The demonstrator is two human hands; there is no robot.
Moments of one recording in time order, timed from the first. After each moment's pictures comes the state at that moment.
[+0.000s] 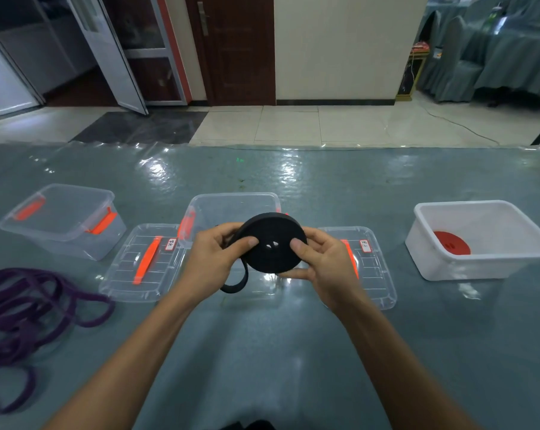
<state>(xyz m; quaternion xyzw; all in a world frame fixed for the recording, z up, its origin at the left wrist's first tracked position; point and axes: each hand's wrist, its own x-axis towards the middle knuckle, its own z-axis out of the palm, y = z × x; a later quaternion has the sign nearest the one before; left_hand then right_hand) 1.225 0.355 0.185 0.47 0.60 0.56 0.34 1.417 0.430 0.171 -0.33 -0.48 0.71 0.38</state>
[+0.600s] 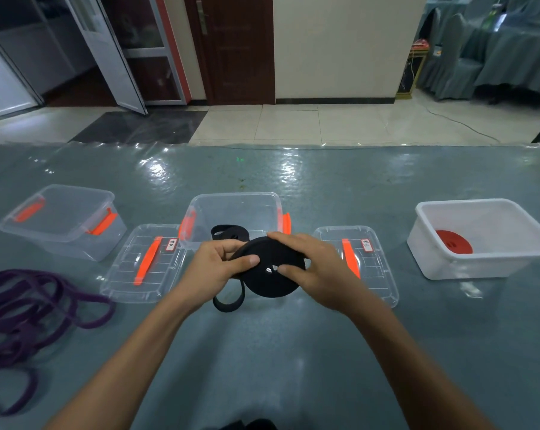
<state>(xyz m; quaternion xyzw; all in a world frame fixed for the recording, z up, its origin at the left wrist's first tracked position) 1.220 0.346 0.179 0.44 0.59 0.50 0.44 1.422 0.435 0.170 -0.28 -0.85 0.37 0.26</state>
